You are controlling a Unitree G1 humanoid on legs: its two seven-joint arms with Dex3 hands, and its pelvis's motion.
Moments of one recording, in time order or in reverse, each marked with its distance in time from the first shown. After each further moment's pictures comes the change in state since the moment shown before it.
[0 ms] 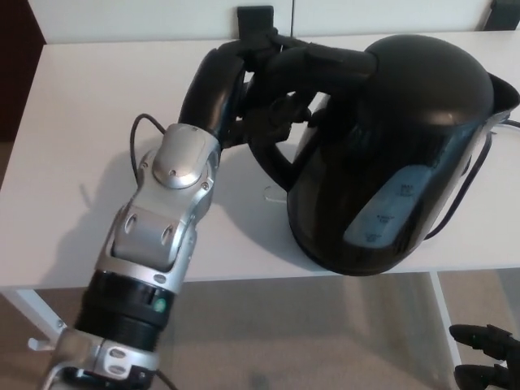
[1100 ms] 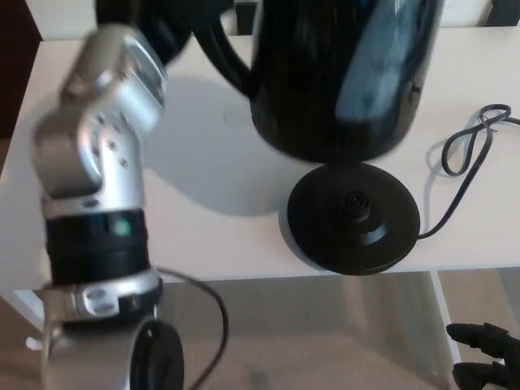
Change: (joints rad) left_arm -0.281 -0.040 0.485 -0.206 -0.285 0.382 0.060; right_arm -0.004 0.000 0.010 -0.005 -0.011 -0.002 -0.006
